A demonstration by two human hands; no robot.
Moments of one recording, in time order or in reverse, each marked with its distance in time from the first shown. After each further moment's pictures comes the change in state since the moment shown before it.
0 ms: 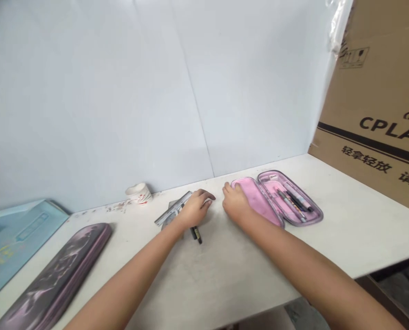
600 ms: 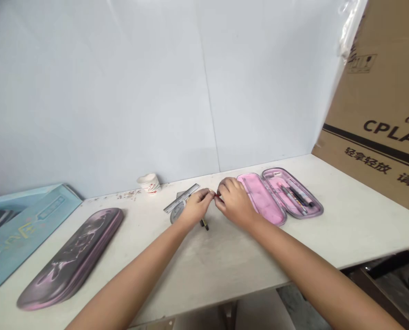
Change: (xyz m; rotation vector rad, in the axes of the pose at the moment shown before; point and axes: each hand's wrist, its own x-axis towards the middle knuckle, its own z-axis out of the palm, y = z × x) left_hand -0.032 0.029 -0.013 -0.462 0.164 -0.189; right_hand -0.026 -0.029 -0.017 0.430 0.520 0.047
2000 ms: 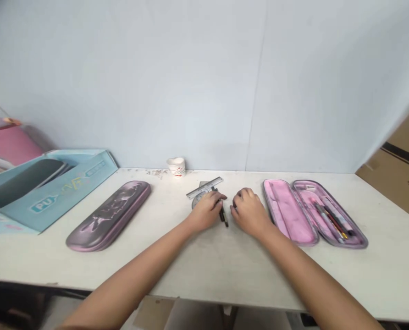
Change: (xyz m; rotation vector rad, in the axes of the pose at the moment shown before) left_hand -0.045 -0.042 -0.012 0.346 0.016 0.062; right_hand -0.008 -0.013 0.028 -0.149 -0.322 -0.095
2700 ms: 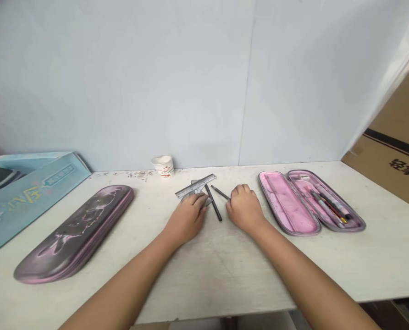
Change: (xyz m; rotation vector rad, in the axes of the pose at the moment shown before) left_hand -0.025 -0.031 -0.010 0.239 -0.010 0.047; right_hand 0.009 -0.017 0.017 -0.118 -0.002 0.219
